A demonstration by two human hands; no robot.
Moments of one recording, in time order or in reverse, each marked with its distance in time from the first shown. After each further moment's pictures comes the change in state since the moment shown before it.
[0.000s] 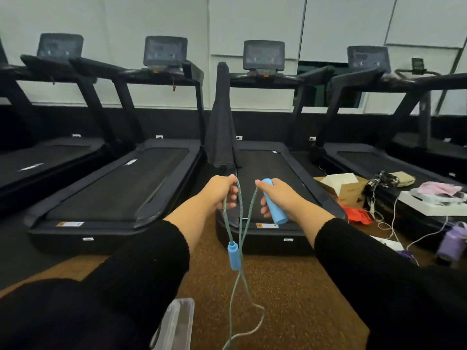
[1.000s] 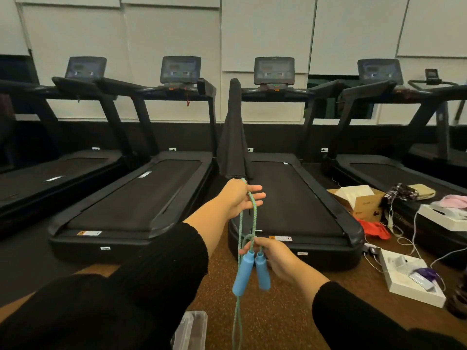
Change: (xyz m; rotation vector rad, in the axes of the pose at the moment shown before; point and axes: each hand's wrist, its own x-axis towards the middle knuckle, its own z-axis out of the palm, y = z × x) left_hand -0.011 0.023 0.003 -0.313 -0.067 0.015; right_hand -0.040 0.061 0.064 0.370 -0.305 0.095
